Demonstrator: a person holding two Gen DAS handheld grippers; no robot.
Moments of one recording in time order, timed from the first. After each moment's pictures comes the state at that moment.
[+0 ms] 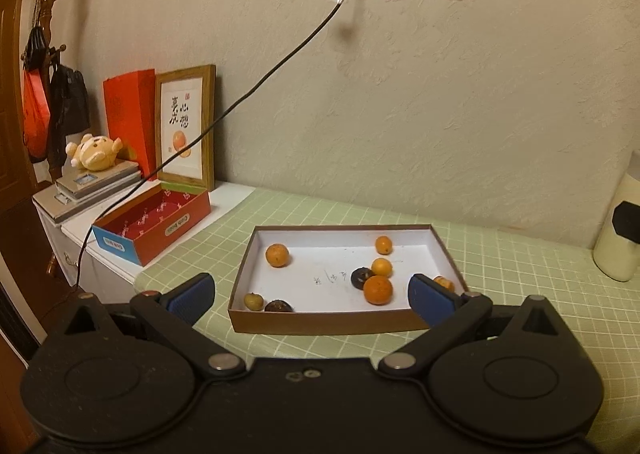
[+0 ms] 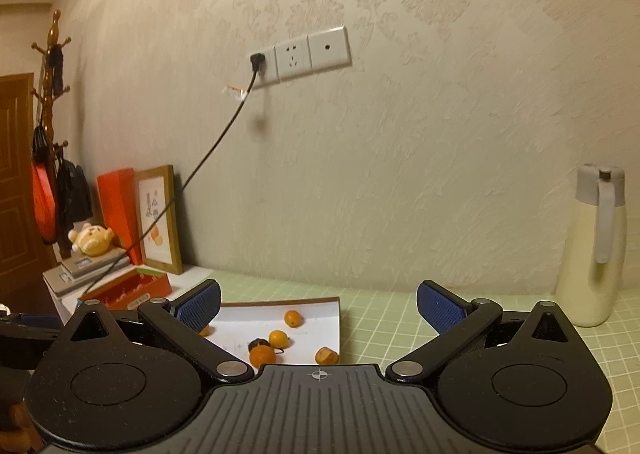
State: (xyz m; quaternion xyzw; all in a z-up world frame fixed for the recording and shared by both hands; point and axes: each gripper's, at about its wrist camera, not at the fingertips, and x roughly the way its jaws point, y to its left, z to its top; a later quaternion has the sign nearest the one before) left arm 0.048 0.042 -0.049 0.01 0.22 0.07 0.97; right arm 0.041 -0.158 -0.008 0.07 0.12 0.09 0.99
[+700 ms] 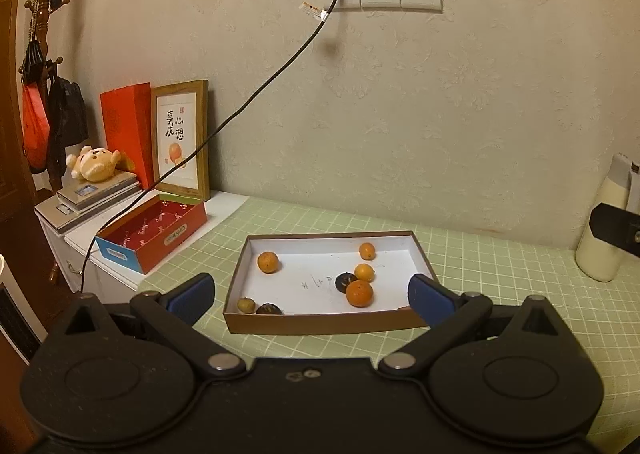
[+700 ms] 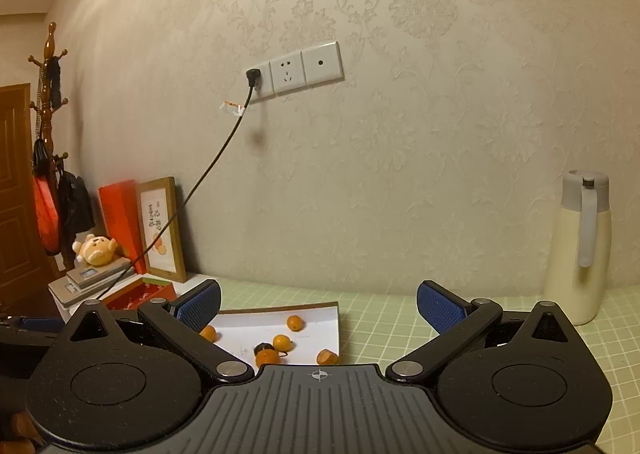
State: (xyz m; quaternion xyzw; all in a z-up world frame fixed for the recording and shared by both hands) left arm 0.028 0.023 -0.024 0.01 0.22 0.06 0.97; right arm 0.018 -0.164 0.016 0.08 0.12 0.08 0.99
